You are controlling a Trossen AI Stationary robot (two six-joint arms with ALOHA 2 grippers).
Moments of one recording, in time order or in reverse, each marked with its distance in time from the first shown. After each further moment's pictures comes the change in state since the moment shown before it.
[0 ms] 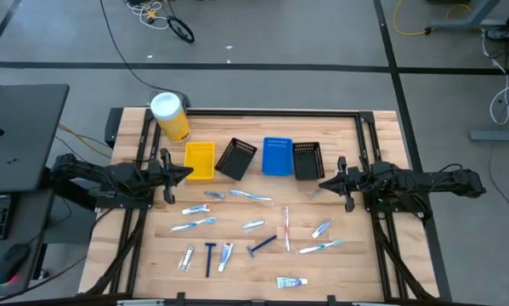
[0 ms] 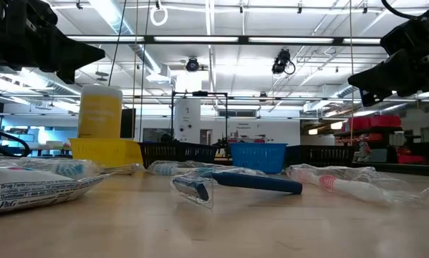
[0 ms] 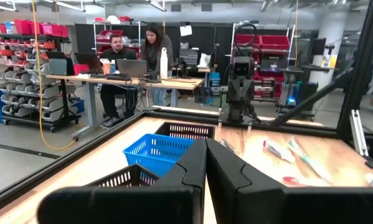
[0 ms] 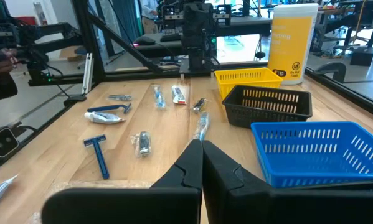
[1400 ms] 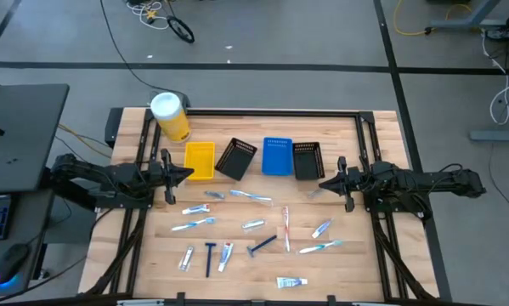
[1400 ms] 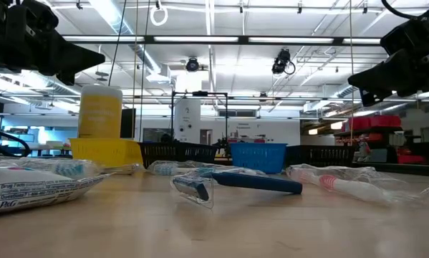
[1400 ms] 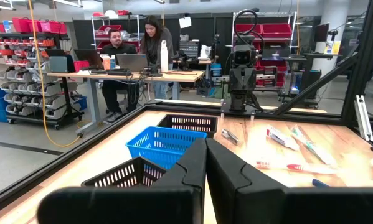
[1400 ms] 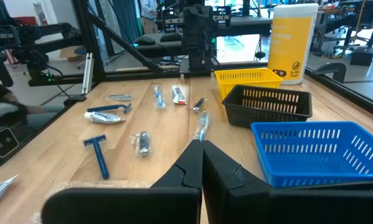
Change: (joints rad) left arm 0.000 0.000 0.000 -0.043 0.000 0.018; right arm 0.000 0.000 0.000 0.000 0.000 0.000
